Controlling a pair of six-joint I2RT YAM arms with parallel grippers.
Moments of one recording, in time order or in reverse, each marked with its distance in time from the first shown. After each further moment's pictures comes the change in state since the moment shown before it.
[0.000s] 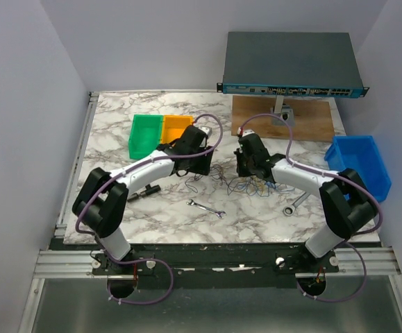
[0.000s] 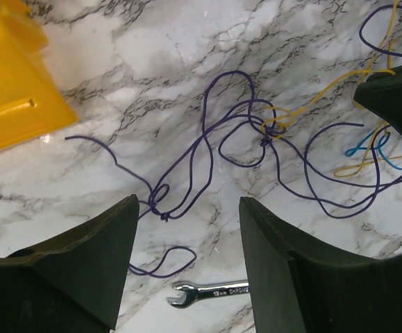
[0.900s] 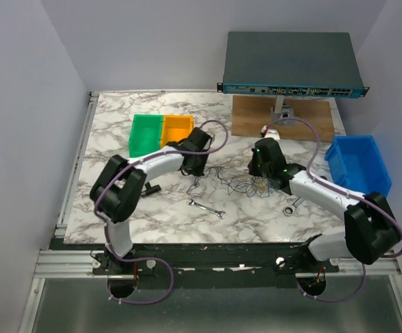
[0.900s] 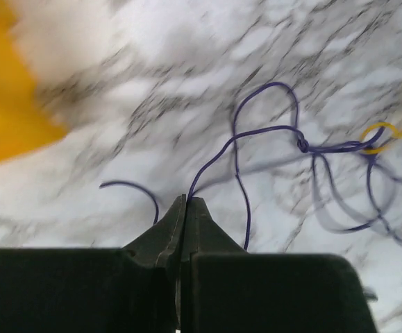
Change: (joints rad) left arm -0.007 0.272 0.180 -0.094 -0.009 0.076; right arm -0.022 -0.217 -0.139 0.061 0.096 0.167
